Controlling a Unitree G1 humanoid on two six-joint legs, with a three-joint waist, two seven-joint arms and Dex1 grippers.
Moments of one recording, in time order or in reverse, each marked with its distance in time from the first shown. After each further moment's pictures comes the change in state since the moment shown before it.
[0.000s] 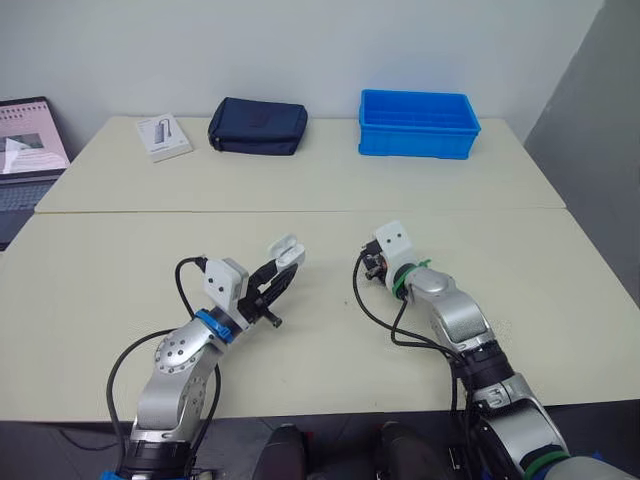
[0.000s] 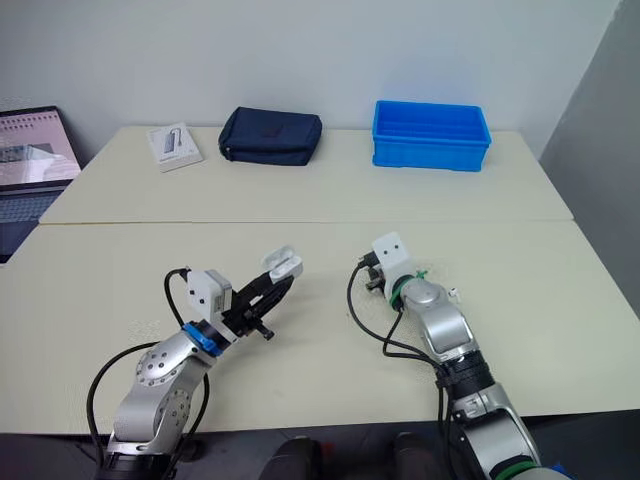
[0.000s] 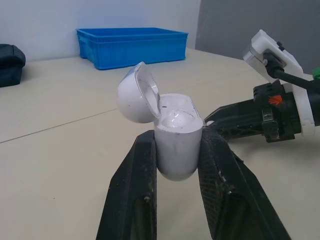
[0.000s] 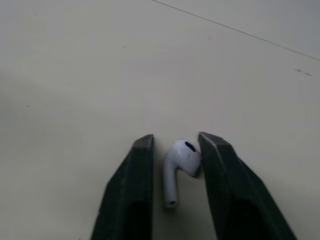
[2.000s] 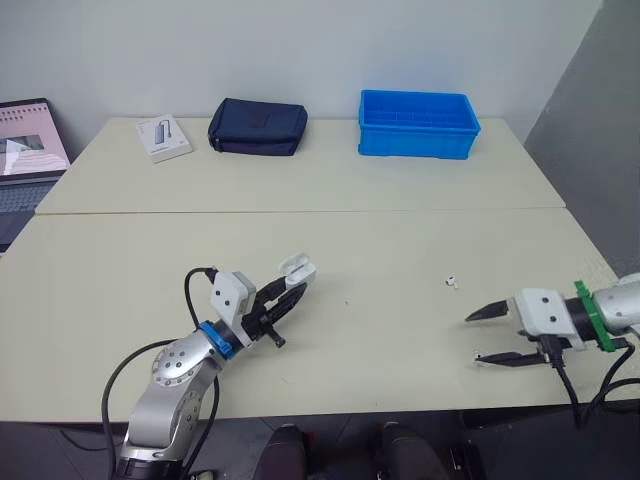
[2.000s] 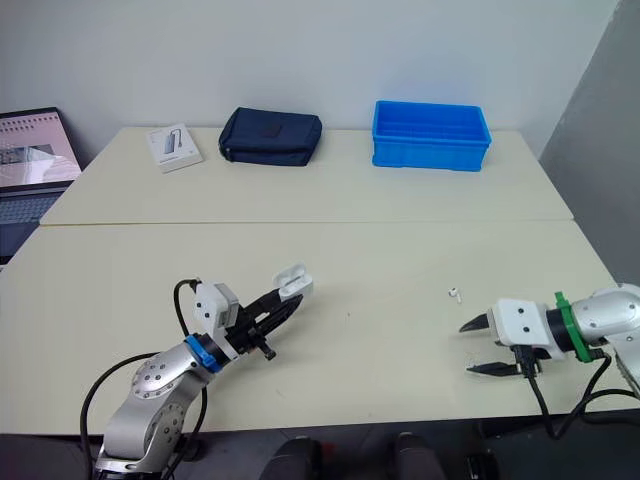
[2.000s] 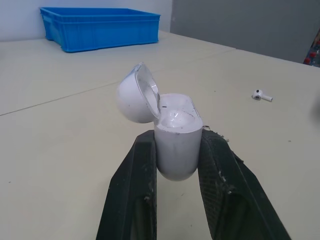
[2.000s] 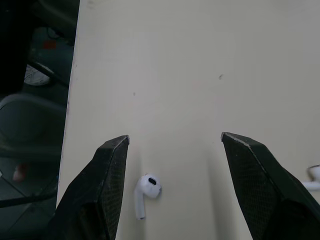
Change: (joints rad) left arm 0.062 0.035 -0.029 -0.077 -0.015 0.066 -0.051; right arm 0.430 -0.984 -0.227 -0.394 0.264 -0.543 1.092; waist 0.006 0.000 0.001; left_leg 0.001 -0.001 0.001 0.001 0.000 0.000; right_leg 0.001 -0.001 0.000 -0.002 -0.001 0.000
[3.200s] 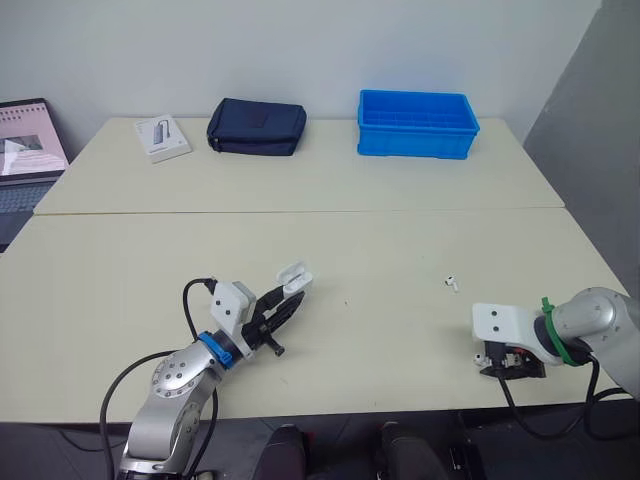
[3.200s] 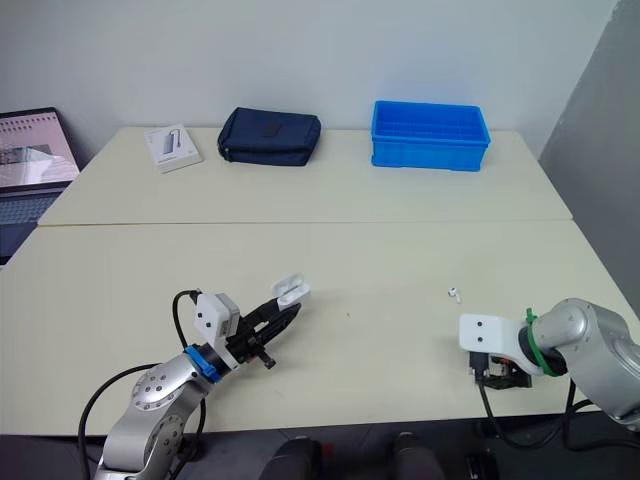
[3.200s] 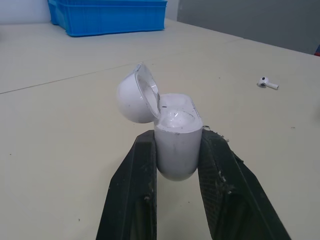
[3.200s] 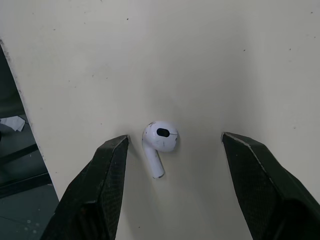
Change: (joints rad) left arm 0.053 -0.004 -0.009 -0.013 0.017 0.001 0.035; right arm -0.095 -0.070 0.315 -0.229 -0.285 0.593 -0.181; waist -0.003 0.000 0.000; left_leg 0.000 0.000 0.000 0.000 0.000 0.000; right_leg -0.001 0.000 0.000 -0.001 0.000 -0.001
